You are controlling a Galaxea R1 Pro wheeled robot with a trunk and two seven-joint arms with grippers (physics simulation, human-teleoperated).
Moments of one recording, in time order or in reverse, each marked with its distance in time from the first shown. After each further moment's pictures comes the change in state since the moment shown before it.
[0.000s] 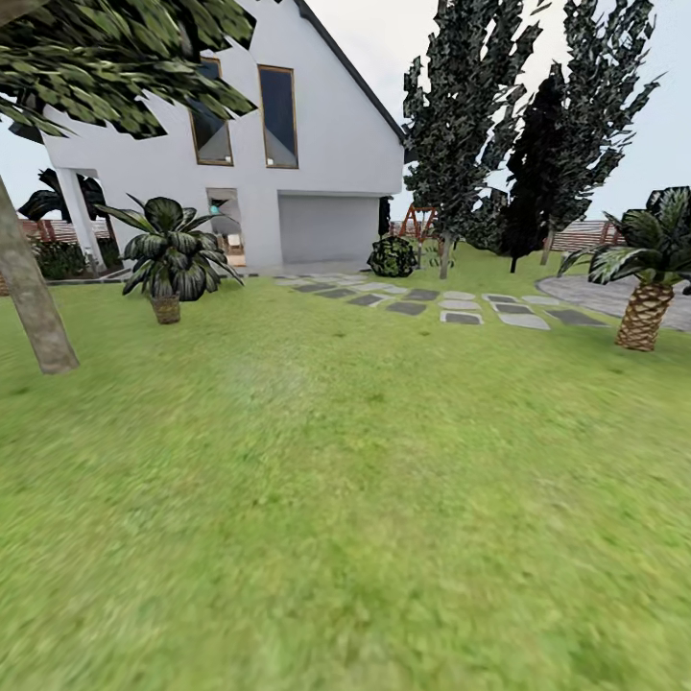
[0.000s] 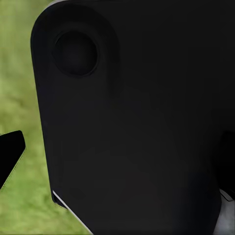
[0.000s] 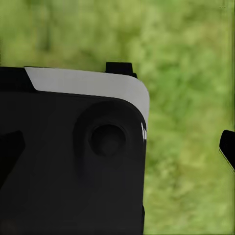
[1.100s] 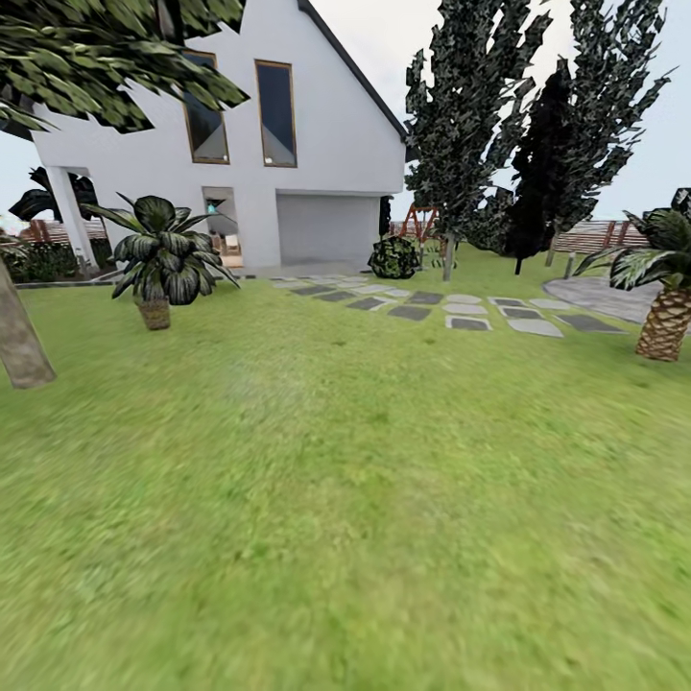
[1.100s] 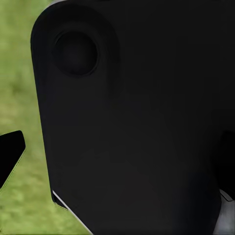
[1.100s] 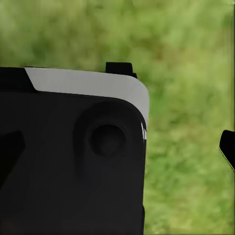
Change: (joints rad) left arm 0.000 0.000 0.000 0.000 0.001 0.000 0.000; right arm 0.000 0.000 -0.001 0.000 0.000 0.000 0.000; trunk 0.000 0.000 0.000
